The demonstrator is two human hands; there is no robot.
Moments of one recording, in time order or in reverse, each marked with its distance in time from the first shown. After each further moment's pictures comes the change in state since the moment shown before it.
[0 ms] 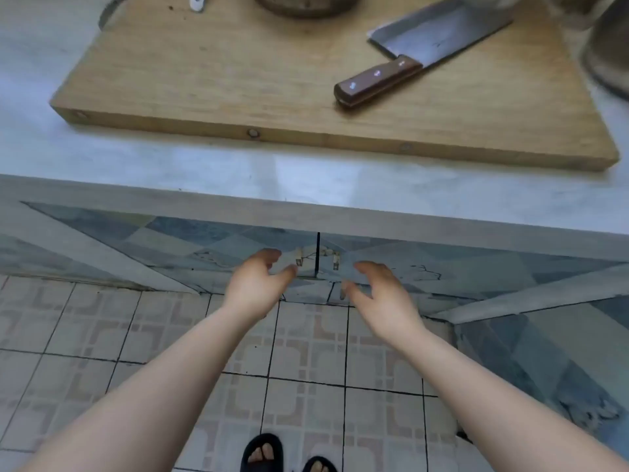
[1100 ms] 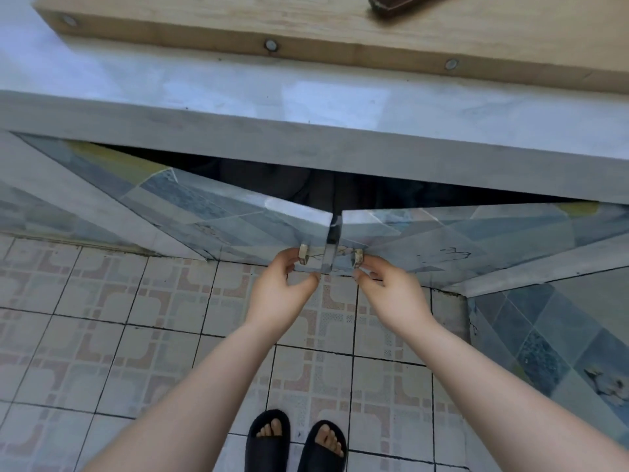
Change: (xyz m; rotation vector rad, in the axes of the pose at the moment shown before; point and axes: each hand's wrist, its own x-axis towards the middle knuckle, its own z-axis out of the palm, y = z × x) left_hand -0.043 -0.063 0.056 -0.275 0.039 -0.013; right_hand -0.026 0.025 0.053 0.163 0.017 0.097
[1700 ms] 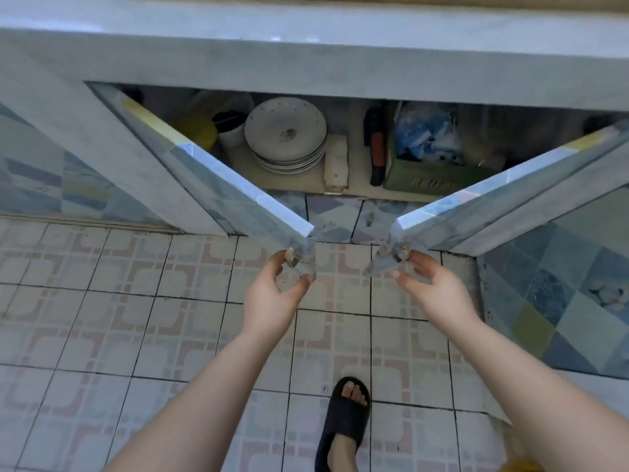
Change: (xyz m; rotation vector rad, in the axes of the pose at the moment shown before) left_hand -0.111 -0.085 -0.046 -0.006 0.066 -0.002; right_hand -0.119 0.054 0.023 0.137 0.121 0.126
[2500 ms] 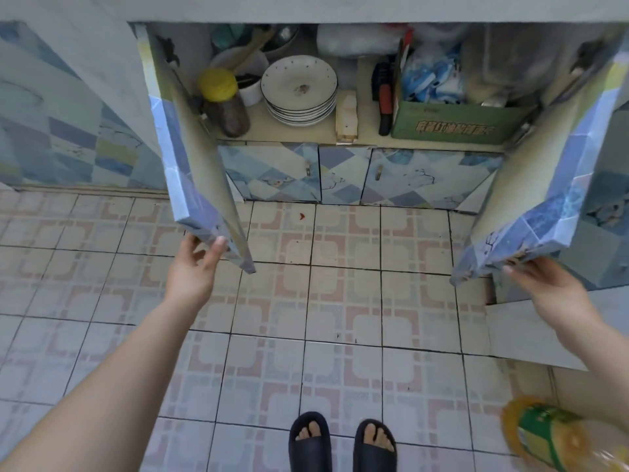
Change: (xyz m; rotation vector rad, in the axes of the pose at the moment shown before) left_hand -0.082 -0.086 -0.123 0.032 0.198 -0.029; right_hand -0.122 0.121 -0.074 0.105 0.214 0.155
